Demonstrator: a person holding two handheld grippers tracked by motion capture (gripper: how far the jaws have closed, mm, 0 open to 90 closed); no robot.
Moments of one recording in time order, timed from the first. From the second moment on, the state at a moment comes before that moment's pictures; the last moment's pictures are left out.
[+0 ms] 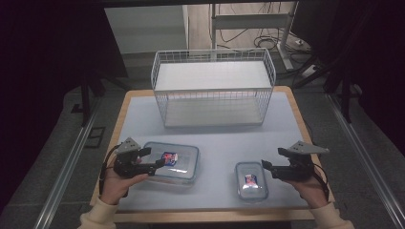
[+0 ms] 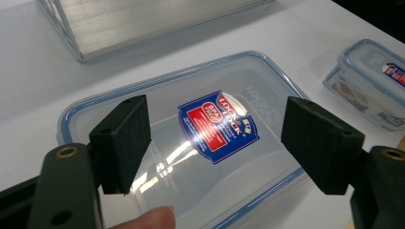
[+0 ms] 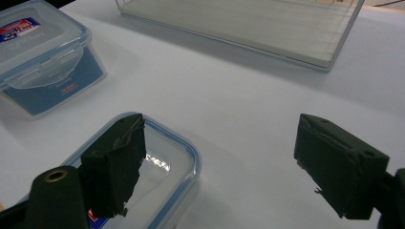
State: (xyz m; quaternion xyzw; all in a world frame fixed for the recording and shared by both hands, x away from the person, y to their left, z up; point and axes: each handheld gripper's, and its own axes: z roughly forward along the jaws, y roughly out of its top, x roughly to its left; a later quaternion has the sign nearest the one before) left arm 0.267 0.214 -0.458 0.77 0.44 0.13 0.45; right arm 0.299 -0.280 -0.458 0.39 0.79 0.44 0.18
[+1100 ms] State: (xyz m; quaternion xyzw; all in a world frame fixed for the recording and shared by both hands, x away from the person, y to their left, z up) left arm 0.239 0.141 -0.501 0.87 0.32 0.04 0.37; right arm 0.300 -0.290 -0.466 0.41 0.79 0.43 0.17
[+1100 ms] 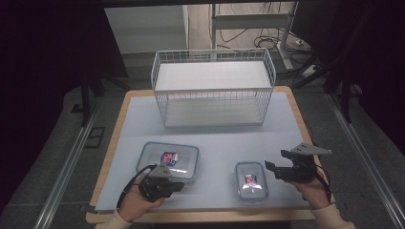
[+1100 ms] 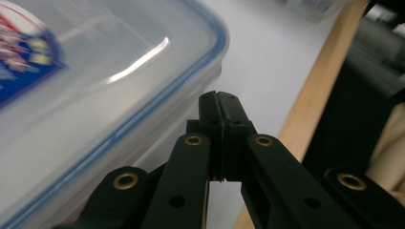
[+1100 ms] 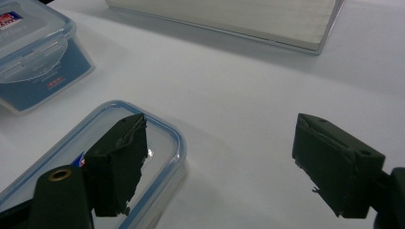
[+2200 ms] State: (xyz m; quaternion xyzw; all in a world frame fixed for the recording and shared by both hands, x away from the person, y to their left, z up) left arm 0.266 0.286 -0.493 0.75 0.53 0.12 0.38; right arm 0.301 -0.288 -0.470 0.41 0.79 0.42 0.17
